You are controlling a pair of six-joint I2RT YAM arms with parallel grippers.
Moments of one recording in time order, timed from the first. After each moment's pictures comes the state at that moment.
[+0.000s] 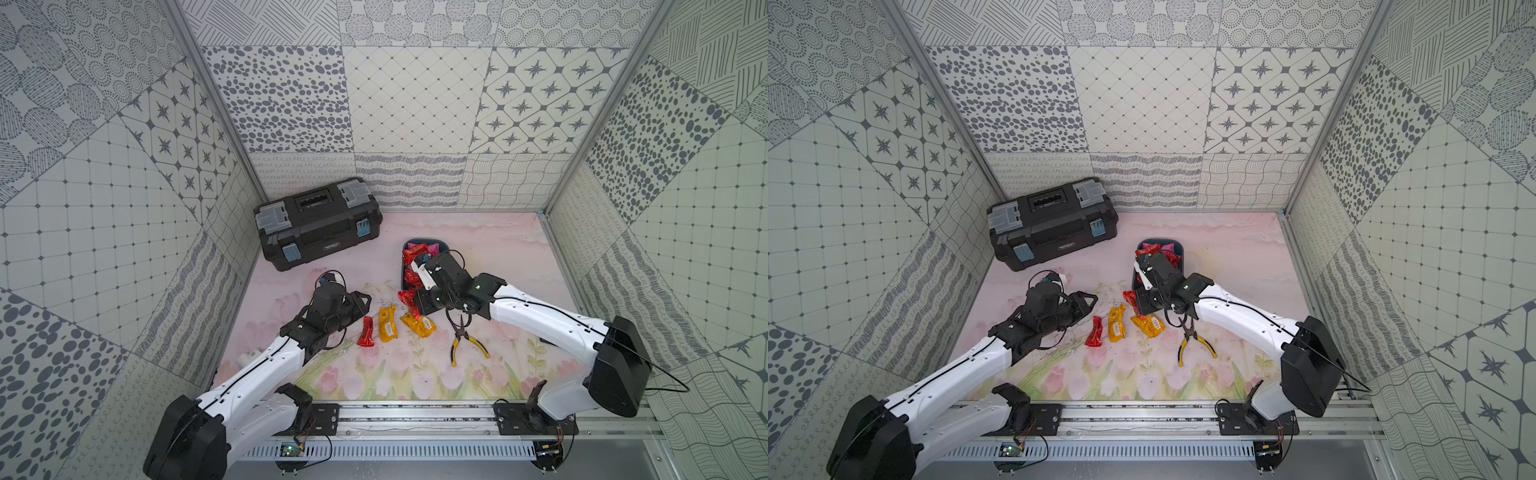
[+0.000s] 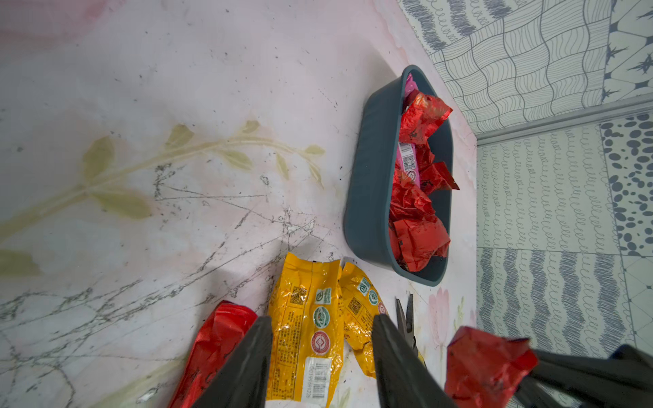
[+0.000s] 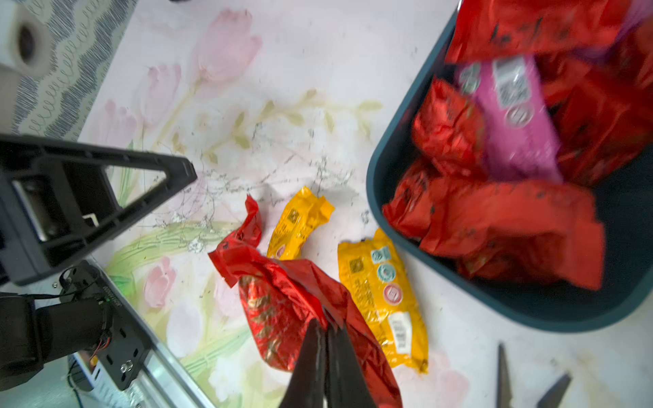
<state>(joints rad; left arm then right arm) -0.42 1.00 0.52 -0.16 0.09 -0.95 0.87 1.49 1.12 -0.57 -0.07 0.47</state>
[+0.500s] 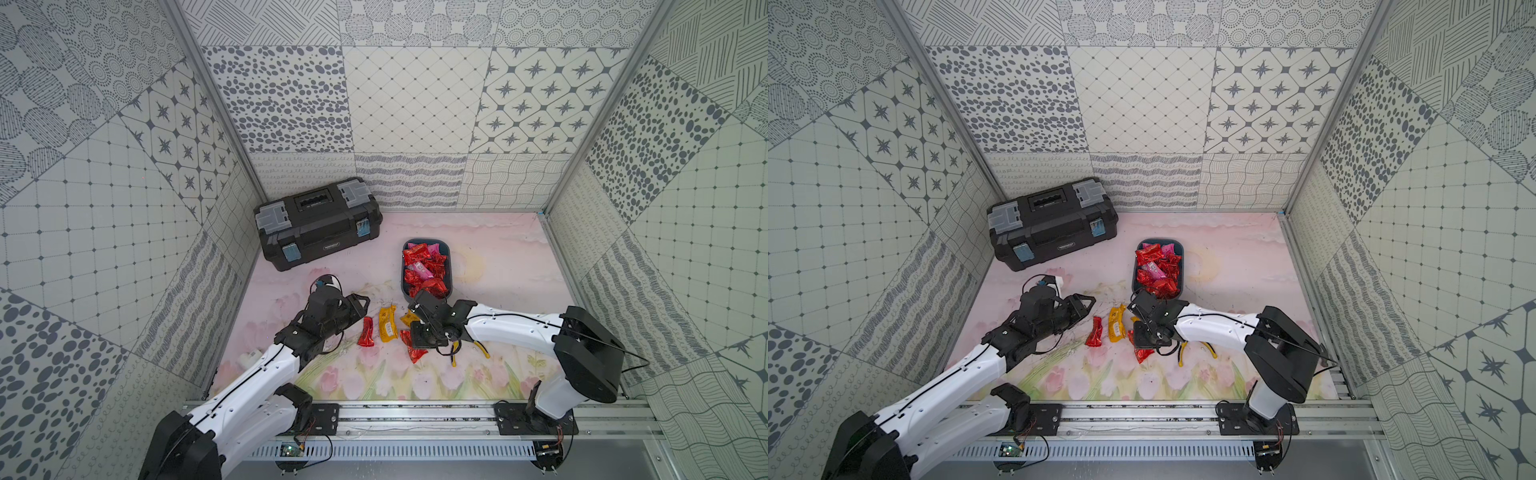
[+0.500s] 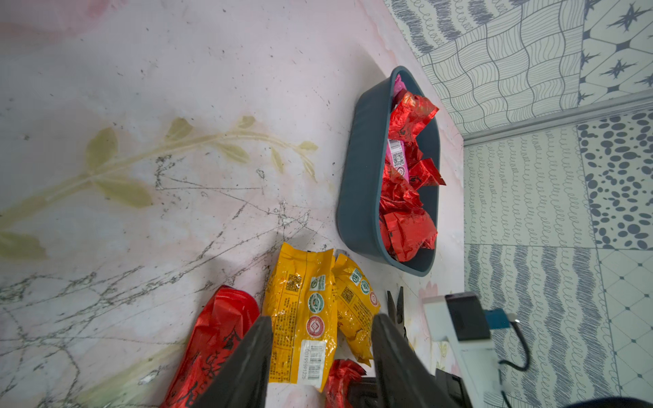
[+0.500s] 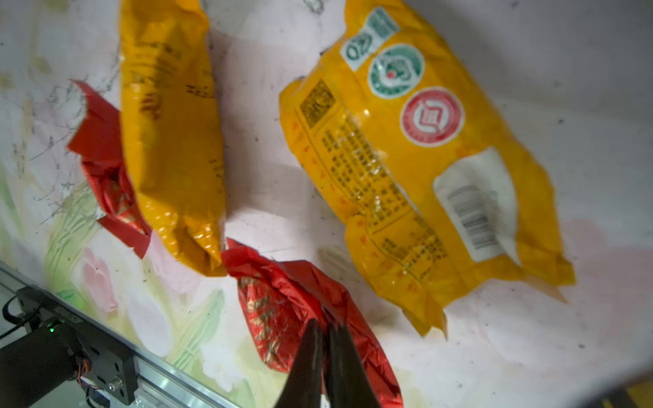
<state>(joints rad) -0.42 0.93 0.51 -0.18 0.12 -0.95 0.98 1.63 0.96 -0.49 -0.09 0.89</state>
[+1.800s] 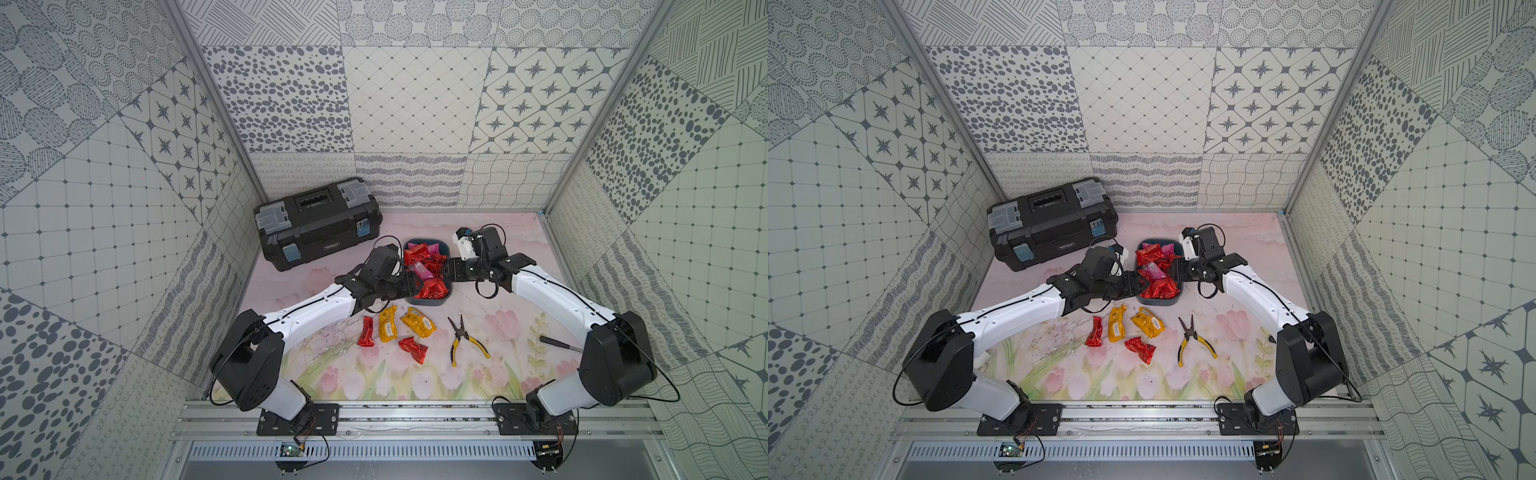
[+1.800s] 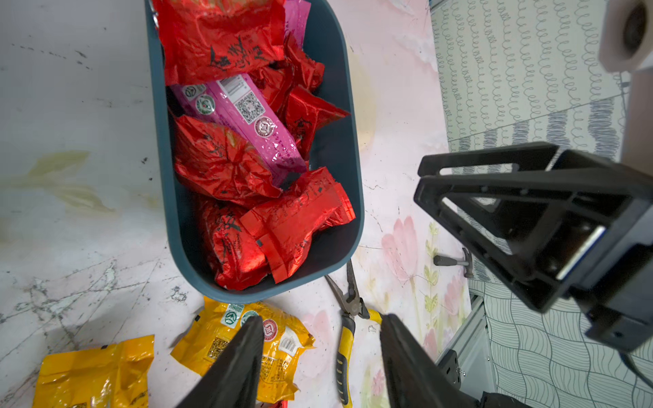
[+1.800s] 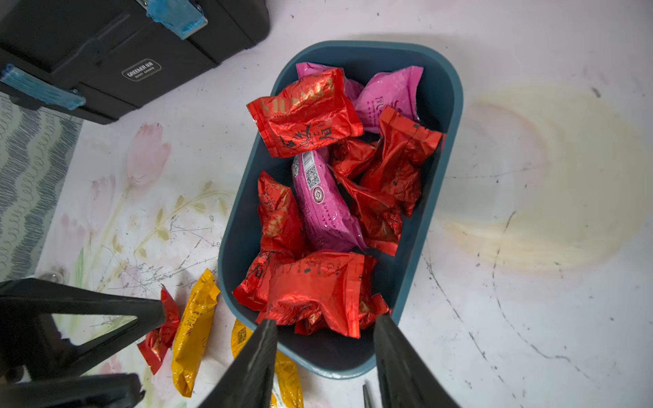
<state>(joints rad) -0.64 1.54 1.05 -0.20 0.23 -0.76 0.43 1.56 1.19 -0.49 -0.21 0.26</state>
